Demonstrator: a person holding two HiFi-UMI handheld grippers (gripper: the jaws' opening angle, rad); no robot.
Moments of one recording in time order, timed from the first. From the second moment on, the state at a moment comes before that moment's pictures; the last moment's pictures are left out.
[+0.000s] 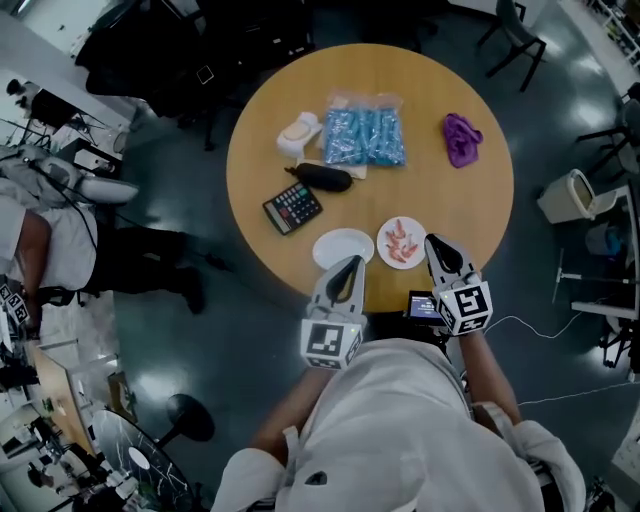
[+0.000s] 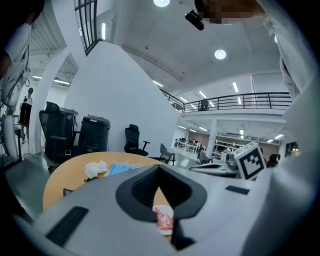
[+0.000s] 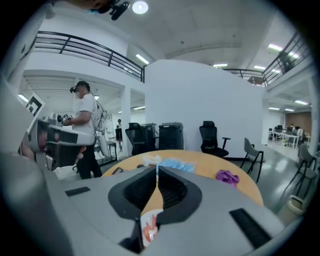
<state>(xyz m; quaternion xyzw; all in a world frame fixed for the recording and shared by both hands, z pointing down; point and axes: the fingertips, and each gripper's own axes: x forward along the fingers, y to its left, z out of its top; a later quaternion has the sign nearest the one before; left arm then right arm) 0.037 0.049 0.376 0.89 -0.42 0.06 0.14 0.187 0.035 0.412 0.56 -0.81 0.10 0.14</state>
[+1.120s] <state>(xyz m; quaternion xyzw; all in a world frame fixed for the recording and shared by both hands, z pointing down) 0.033 0.052 0.324 0.88 -0.46 0.03 0.11 0.184 0.080 0.305 0.61 -0.79 0.05 0.01</state>
